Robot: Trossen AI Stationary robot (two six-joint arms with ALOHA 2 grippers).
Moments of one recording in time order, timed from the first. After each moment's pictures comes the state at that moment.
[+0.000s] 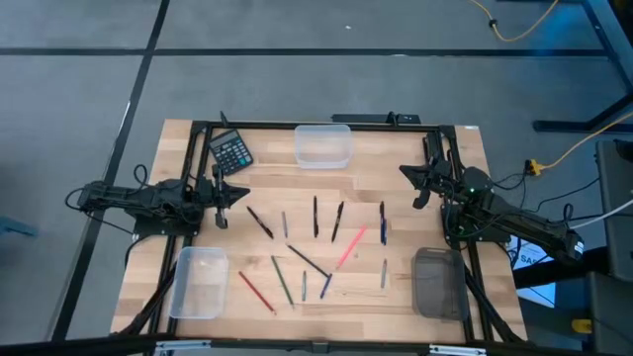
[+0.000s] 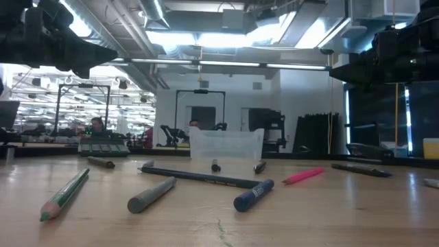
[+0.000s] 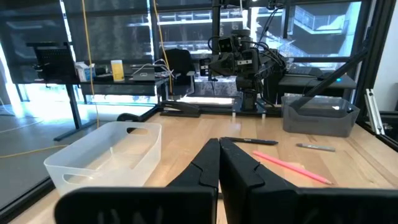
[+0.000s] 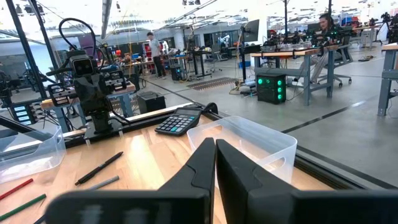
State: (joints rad) left arm -0.08 0.00 0.01 0.06 -0.31 0.01; right arm -0.48 0.14 0.01 0.21 -0.07 0.15
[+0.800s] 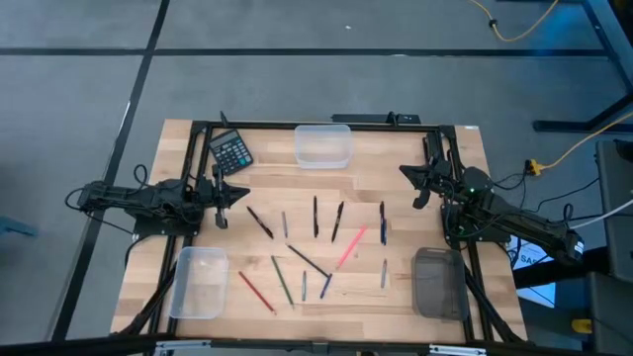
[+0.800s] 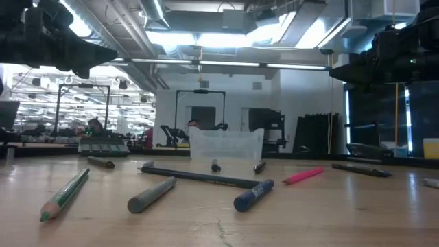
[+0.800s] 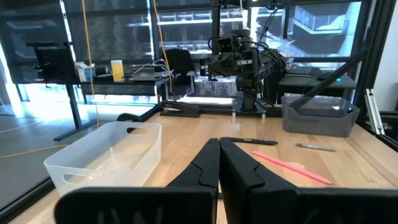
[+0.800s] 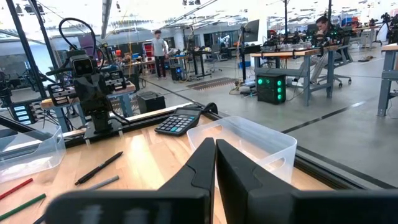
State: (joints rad) left arm -0.08 0.00 0.01 0.06 -0.31 0.01; right arm -0.48 0.14 0.01 0.21 -0.07 0.14
